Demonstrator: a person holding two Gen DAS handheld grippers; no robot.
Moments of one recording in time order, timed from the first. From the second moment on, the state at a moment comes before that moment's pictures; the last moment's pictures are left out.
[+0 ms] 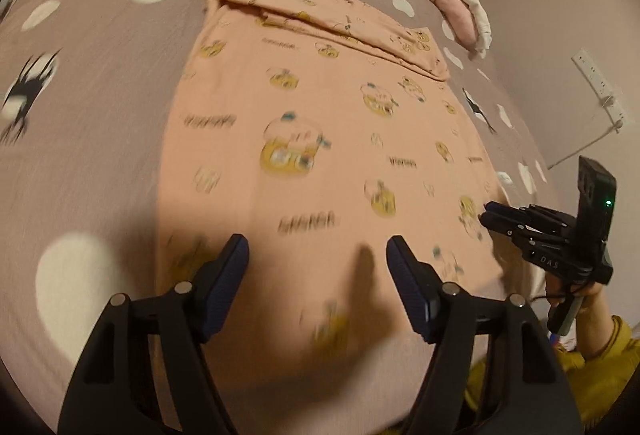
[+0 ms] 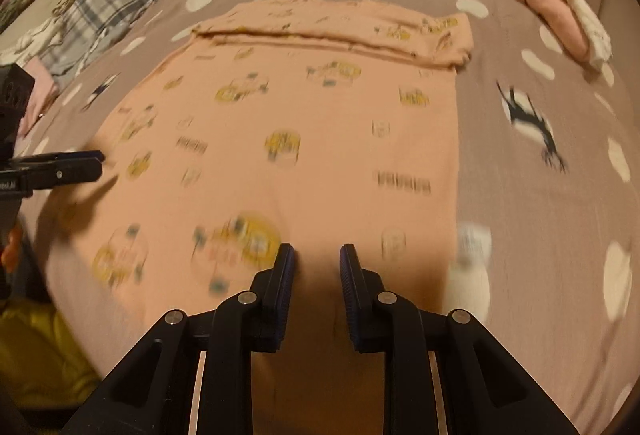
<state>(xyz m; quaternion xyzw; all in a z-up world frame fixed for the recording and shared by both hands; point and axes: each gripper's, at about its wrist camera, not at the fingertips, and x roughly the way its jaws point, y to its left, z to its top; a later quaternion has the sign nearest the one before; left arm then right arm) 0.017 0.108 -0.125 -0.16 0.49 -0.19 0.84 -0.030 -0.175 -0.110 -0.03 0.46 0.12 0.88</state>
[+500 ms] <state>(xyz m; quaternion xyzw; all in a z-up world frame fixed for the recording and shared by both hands) 0.009 0.152 -0.132 -0.28 0.48 -0.18 0.81 -0.036 -0.257 -0.127 0.24 0.46 0.12 0.85</state>
